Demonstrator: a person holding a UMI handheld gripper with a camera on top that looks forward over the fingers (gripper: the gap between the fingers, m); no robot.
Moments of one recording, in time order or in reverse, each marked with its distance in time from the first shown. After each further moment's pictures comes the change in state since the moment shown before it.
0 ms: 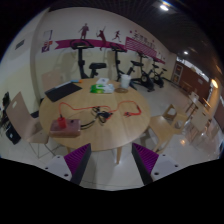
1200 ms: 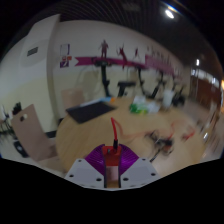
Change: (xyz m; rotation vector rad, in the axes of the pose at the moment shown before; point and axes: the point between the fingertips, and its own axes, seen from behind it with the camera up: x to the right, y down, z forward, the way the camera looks) arm -0.236 -0.079 0.173 0.269 -0.233 0.017
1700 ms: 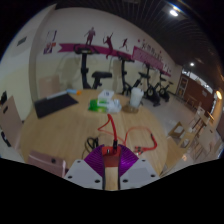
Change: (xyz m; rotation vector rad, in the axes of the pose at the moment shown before) arm 0.214 -0.047 -0.006 -0.150 0.197 -0.097
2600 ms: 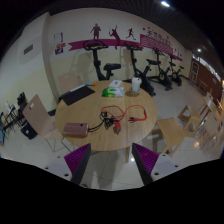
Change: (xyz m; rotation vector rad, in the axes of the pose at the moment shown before) arm 0.059 0.044 -0.271 -0.166 -0.213 0.057
